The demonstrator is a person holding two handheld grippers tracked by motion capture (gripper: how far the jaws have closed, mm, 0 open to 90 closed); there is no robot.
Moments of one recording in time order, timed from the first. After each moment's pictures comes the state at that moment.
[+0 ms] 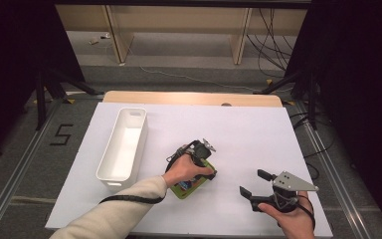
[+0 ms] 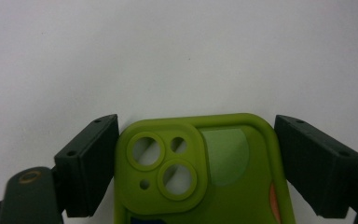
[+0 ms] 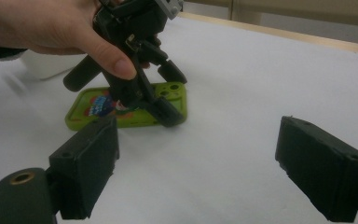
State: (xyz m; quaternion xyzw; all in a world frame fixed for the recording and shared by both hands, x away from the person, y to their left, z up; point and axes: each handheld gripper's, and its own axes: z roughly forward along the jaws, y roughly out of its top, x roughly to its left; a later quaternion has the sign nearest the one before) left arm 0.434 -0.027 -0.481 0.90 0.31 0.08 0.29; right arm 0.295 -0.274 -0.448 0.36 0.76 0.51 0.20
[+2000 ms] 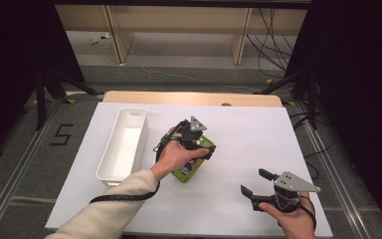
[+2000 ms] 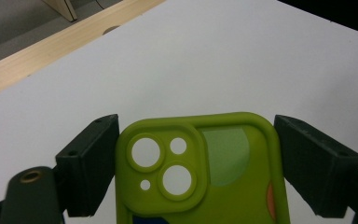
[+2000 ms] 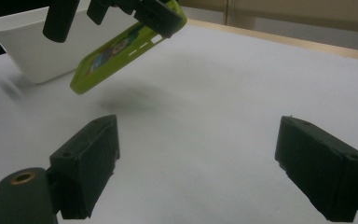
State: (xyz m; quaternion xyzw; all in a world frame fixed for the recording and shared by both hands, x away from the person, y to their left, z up) left arm 0.434 0.003 -0.405 0.83 0.34 0.16 0.41; right arm 0.293 -0.276 -0.446 0.37 0.75 0.51 0.21
